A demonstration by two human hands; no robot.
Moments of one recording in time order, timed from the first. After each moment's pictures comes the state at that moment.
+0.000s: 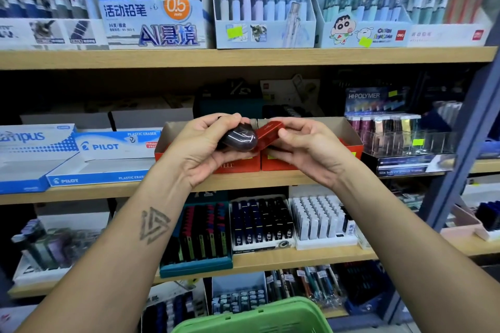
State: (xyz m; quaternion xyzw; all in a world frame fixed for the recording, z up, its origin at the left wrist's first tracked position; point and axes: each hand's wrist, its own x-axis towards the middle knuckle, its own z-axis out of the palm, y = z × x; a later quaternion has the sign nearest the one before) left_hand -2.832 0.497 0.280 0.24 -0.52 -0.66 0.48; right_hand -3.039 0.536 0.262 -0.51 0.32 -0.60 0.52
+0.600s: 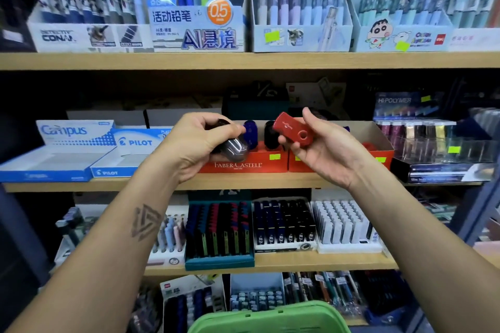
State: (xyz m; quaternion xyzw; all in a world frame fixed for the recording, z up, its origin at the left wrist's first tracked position) left_hand -2.775 0.495 0.290 0.35 -0.62 -0.51 0.48; right_hand -3.018 0.527 0.271 -0.43 0.29 -0.62 0.59
